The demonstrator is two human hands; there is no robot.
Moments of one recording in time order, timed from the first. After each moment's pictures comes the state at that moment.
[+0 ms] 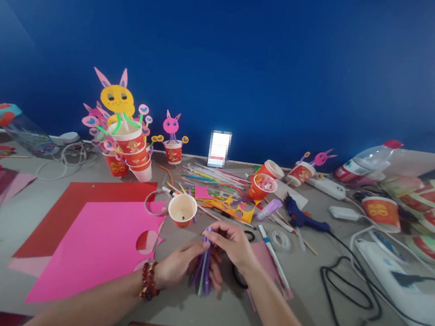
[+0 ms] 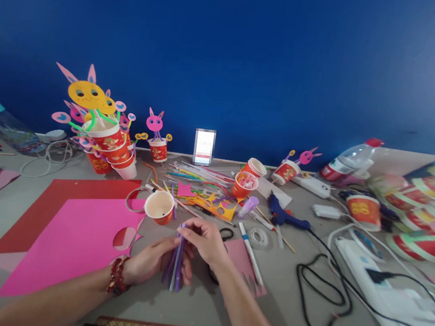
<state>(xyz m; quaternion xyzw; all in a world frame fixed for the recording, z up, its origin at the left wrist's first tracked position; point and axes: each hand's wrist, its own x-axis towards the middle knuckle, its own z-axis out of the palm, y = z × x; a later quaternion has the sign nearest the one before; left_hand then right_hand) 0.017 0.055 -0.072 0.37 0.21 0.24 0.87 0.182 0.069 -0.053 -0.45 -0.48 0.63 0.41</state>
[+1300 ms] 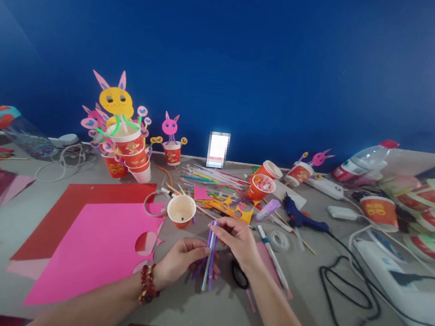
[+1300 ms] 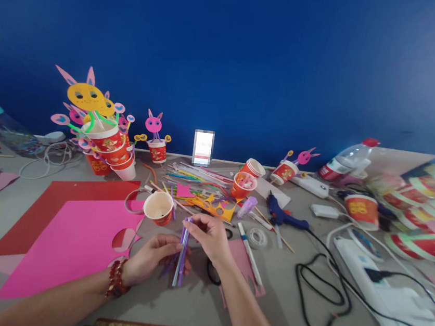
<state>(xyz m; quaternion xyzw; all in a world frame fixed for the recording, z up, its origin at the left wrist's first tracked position) 0.014 0.055 -0.060 0.42 0.33 0.28 0.80 0.190 0.073 -0.042 -0.49 -0.51 0.53 0.46</state>
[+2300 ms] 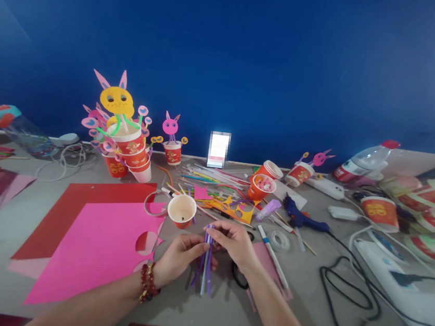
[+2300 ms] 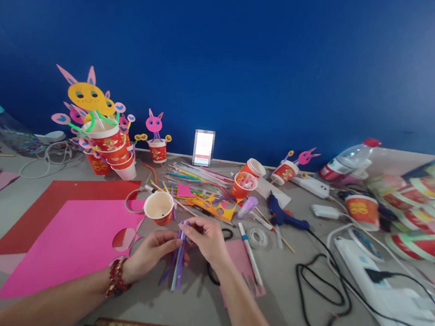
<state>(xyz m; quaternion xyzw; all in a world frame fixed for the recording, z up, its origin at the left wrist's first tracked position) 0.014 0.059 -0.059 0.45 0.34 0.33 0.76 0.187 0.073 -0.049 -0.47 -0.48 0.60 0.43</state>
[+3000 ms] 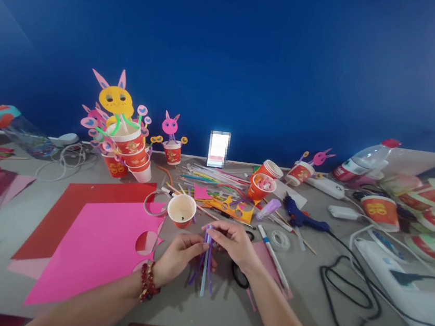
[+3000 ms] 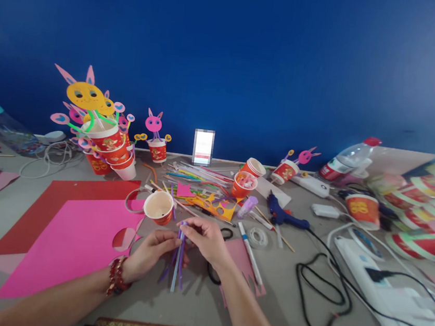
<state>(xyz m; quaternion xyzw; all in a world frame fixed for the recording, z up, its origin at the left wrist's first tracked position) 0.014 0.059 -0.059 0.44 0.35 0.32 0.76 0.188 0.071 -0.040 -0.46 -0.51 0.60 0.40</state>
